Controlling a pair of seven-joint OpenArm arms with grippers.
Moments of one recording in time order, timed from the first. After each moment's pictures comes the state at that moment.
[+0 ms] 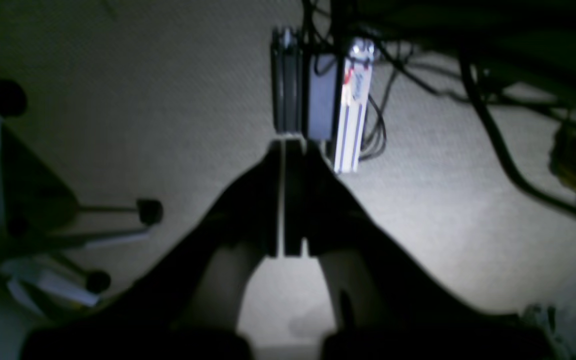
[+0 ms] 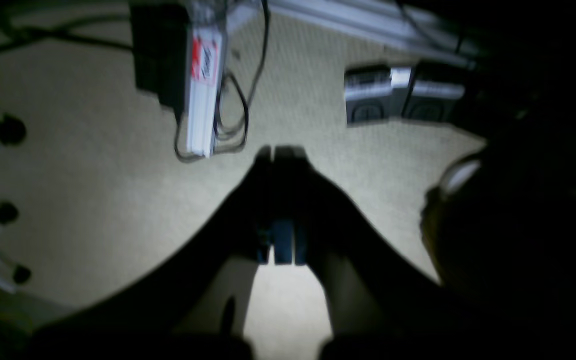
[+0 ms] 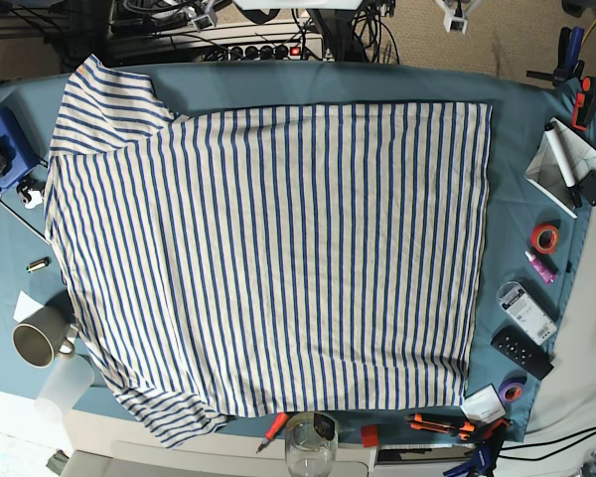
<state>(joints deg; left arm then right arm) 34.2 -8.5 0.3 58.8 -10.4 -10.9 18.1 -35.8 12.4 -0.4 63.4 -2.3 17.4 -20.0</state>
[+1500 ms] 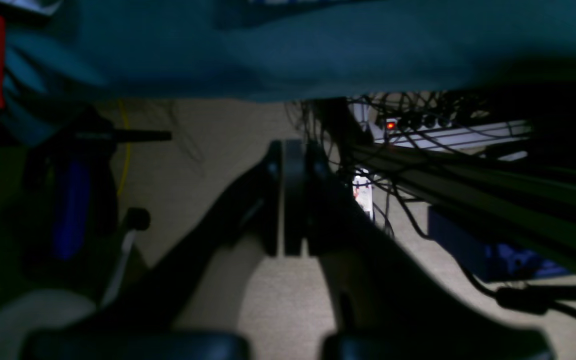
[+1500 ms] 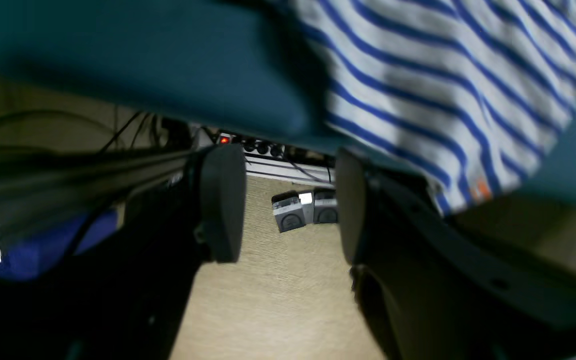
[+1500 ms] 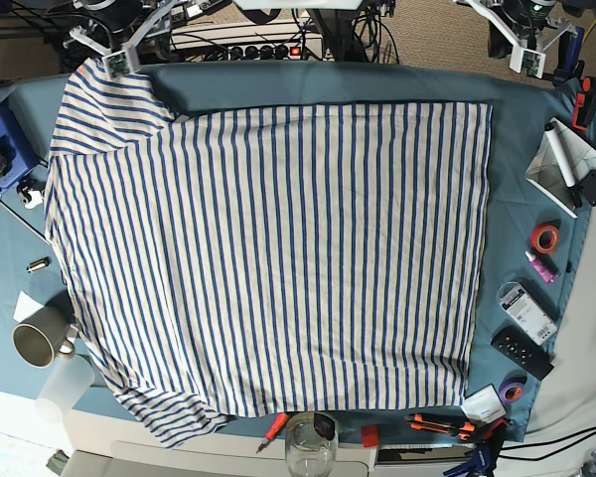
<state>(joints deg) 58.6 -8.5 -21.2 126.7 -18.8 -17.1 37.7 -59.9 14.0 18.7 133.2 13.1 11.0 -42.9</state>
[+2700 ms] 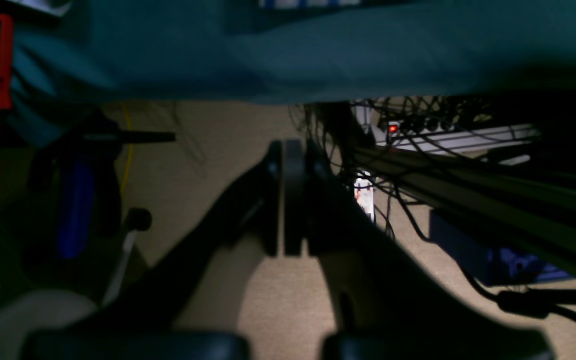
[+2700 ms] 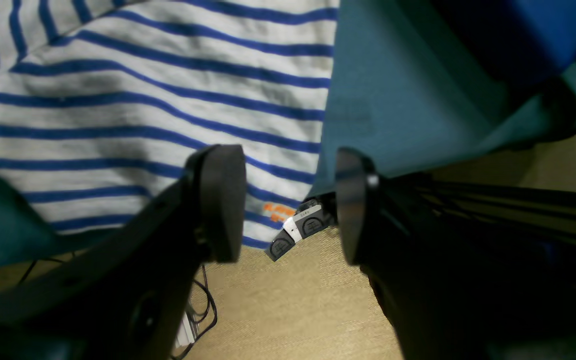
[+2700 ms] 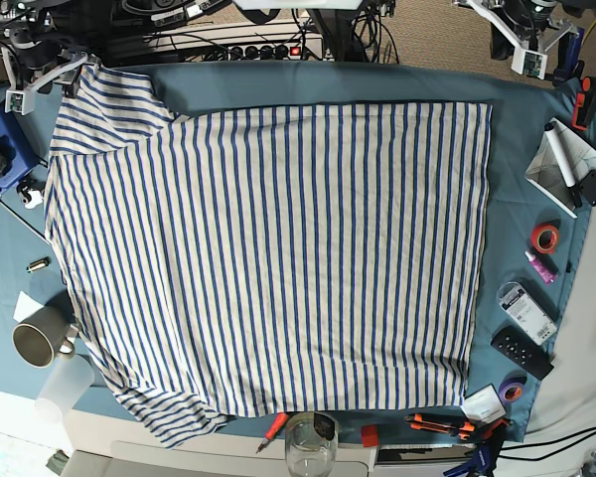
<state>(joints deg) 58.5 -8.5 -21.3 126.7 -18.8 -17.1 37.7 -40.8 13.1 46.9 114.1 28.0 20.9 -49.2</state>
